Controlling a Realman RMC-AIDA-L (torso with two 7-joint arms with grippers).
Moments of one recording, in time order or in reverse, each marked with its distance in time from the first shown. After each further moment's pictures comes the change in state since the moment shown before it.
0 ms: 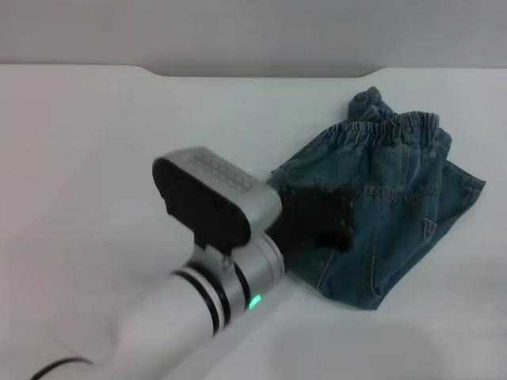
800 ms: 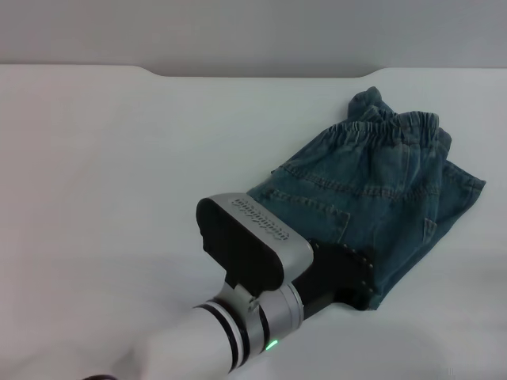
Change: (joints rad) left arm -0.114 -0.017 0.162 0.154 -0.006 0.015 -0.133; right arm 0.033 -0.001 -0.010 -0.018 0.001 0.007 -0.003
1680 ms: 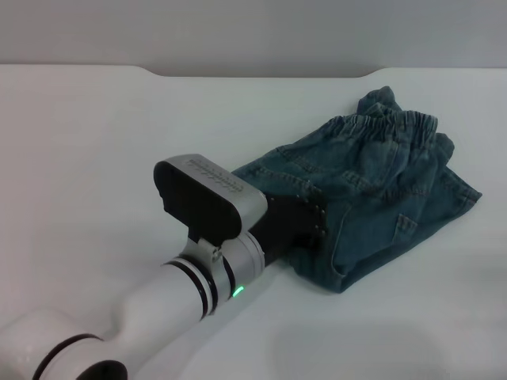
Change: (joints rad) left arm -0.069 0.004 -0.074 0.150 0.000 0.100 -0.062; right arm 0.002 -0.001 0.000 0.009 -0.003 -0.007 0.002
